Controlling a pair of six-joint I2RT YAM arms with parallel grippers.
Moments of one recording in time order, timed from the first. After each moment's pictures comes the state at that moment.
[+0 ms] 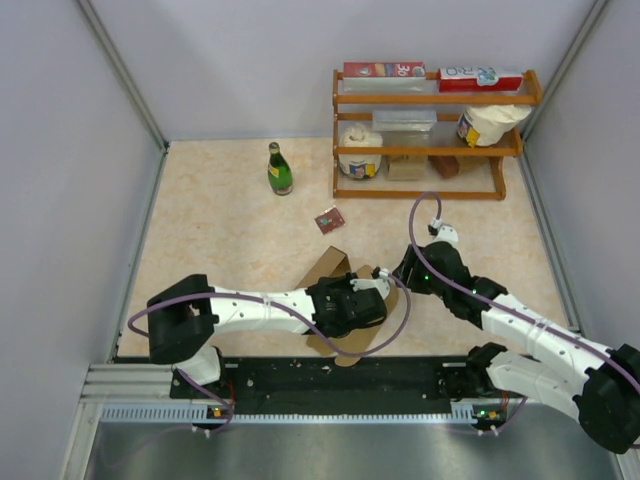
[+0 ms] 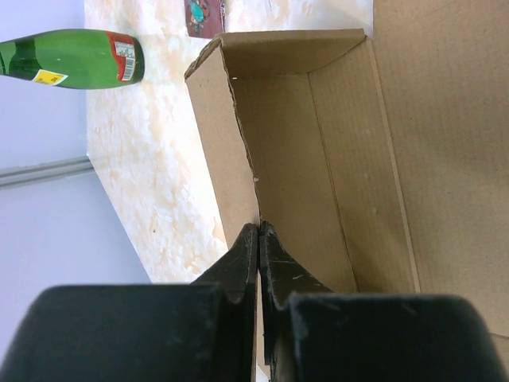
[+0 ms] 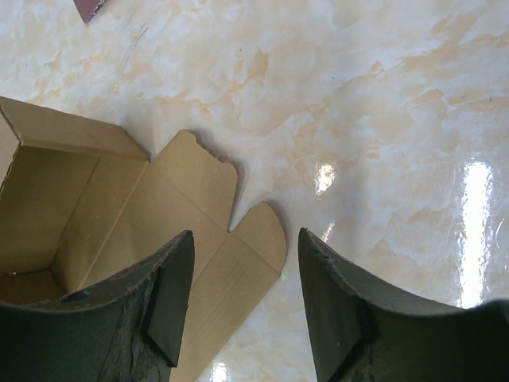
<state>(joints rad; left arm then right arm) -1.30 1.63 1.03 -0.53 -0.88 0.08 0.64 0.94 0.50 -0.25 0.21 0.70</state>
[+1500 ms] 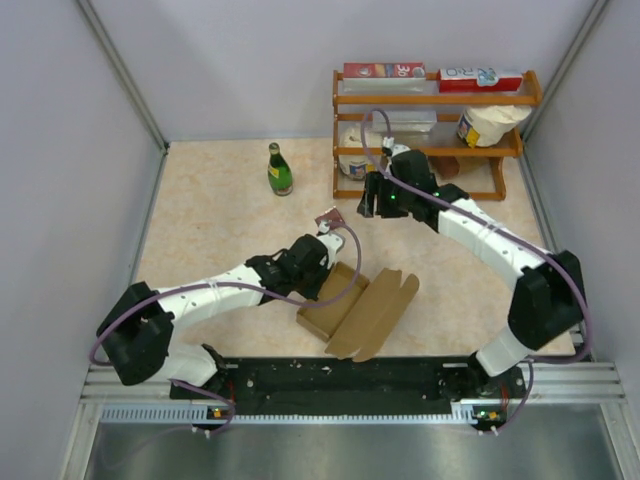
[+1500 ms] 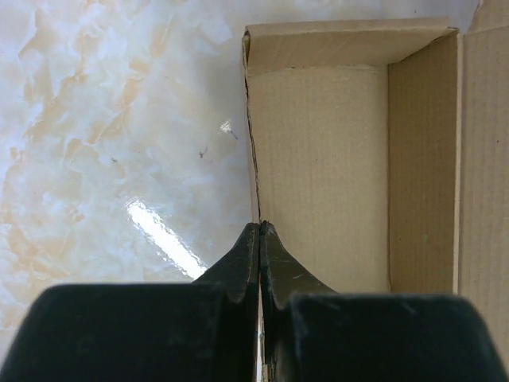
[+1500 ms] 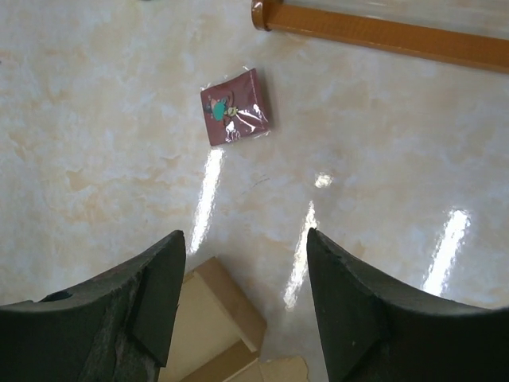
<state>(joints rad) -0.87 1.38 0.83 -0.35 -0.08 -0.19 0.52 1.51 1.25 -0.41 -0.04 0.41</state>
